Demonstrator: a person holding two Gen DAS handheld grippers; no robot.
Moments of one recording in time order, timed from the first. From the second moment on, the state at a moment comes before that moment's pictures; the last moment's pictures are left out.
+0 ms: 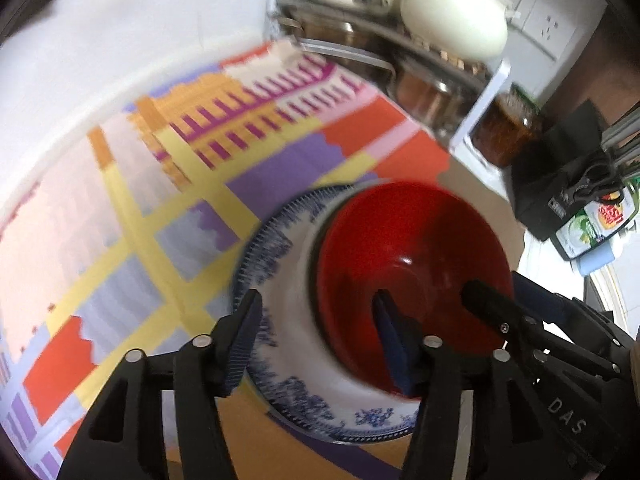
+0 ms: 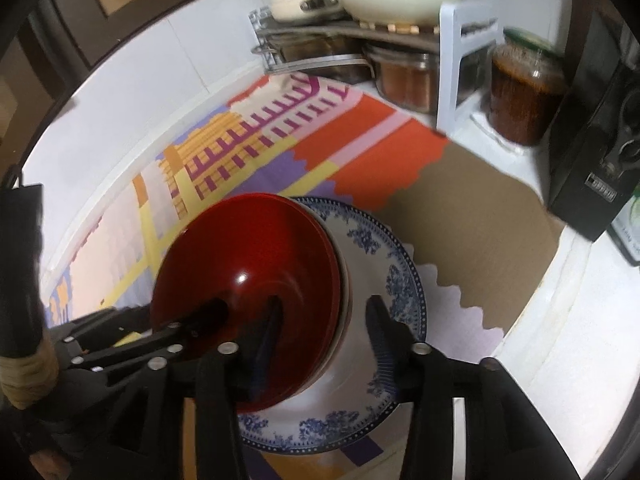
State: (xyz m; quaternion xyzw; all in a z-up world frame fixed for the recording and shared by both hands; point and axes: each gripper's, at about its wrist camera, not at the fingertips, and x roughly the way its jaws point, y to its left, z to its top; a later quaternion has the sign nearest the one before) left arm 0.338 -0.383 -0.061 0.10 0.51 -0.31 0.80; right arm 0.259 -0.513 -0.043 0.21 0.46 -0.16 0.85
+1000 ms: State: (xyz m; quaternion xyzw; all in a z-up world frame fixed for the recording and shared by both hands) left arm 0.197 -0.184 0.024 0.04 0.30 -0.14 0.94; right arm 0.162 -0.360 0.030 0.06 0.29 -0.09 0.95
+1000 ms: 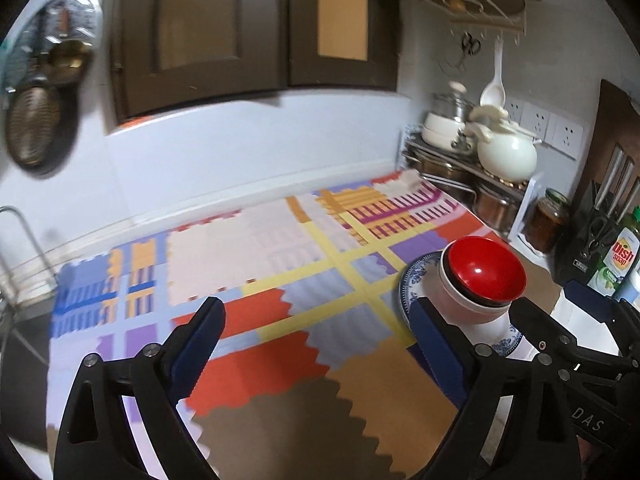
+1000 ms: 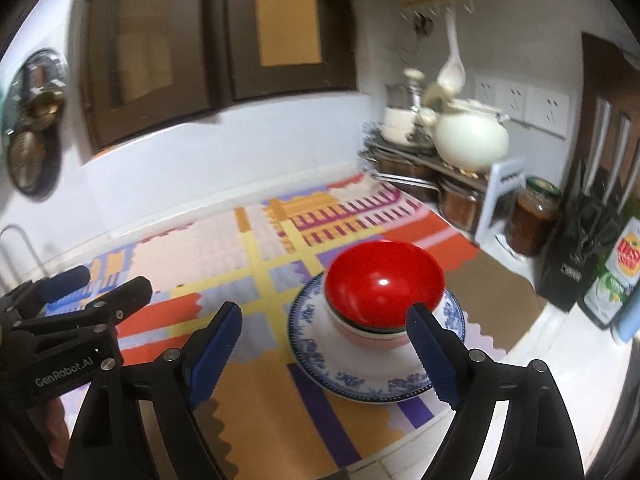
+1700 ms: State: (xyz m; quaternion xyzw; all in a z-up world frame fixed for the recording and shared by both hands) left arm 0.036 -0.132 0.024 0.02 0.27 -0.02 0.96; right arm 0.038 -0.321 0.038 0.02 0.25 0.00 0.97
